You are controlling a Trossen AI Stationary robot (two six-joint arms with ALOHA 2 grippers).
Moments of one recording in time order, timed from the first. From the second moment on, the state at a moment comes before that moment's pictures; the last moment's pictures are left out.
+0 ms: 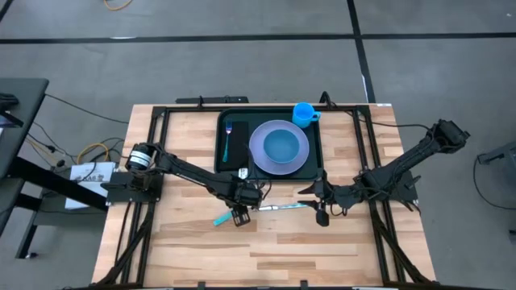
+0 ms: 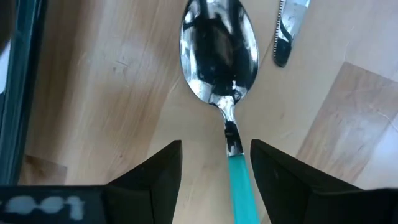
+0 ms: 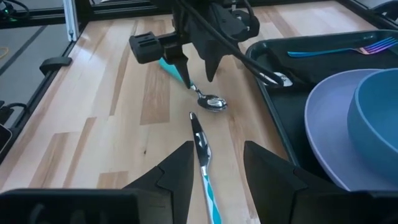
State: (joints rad) left arm -0.20 1.95 1.31 -0.77 -0.03 -0.55; right arm 0.51 1.12 0.50 0.06 0.47 0.30
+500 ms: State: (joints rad) left arm -0.20 1.95 1.31 -0.77 -0.04 -0.54; right arm 0.51 1.12 0.50 0.06 0.44 0.31
